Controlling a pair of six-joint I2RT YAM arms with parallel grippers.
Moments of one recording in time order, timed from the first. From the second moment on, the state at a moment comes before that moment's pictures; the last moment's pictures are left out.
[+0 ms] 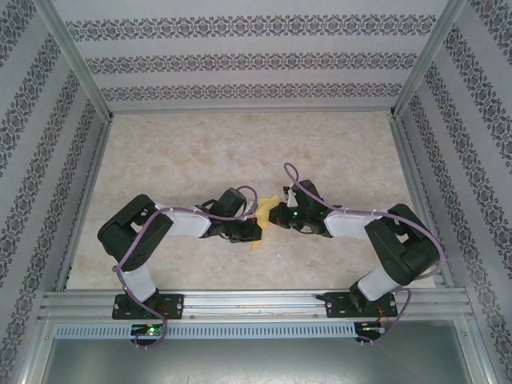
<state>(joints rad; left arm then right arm) -0.70 1.77 0.76 0.06 0.53 -0.76 0.55 1.57 0.60 0.16 -0.44 0.82</state>
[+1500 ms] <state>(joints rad) -0.70 1.72 0.75 0.09 0.62 -0.85 0.56 1.73 0.65 0.23 -0.47 0.83</state>
